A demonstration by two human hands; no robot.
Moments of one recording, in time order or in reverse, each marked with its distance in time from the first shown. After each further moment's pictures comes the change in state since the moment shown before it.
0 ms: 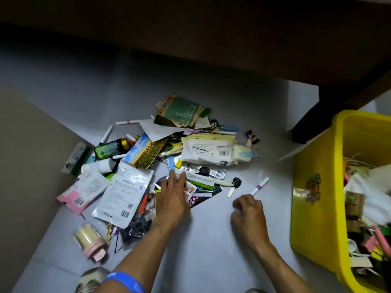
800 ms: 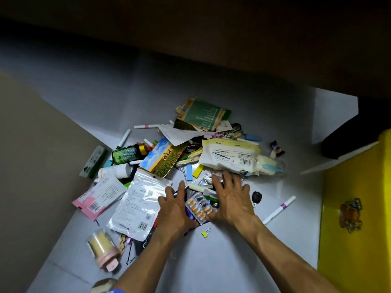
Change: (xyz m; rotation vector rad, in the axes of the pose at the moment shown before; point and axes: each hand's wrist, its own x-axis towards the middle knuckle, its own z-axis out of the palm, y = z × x) left_hand 0.017 -0.052 0.005 -0.070 -0.042 -0.113; right_hand 0.084 -0.081 0.048 -0.564 -0.338 -0.277
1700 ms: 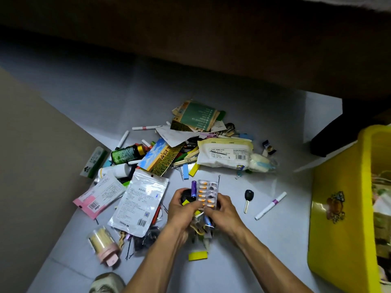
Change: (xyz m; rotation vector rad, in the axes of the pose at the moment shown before) left_hand -0.027 0.047 -0.004 -1.368 0.021 -0.362; right_hand -0.044 -0.019 -0.001 1.218 -0.050 0.263
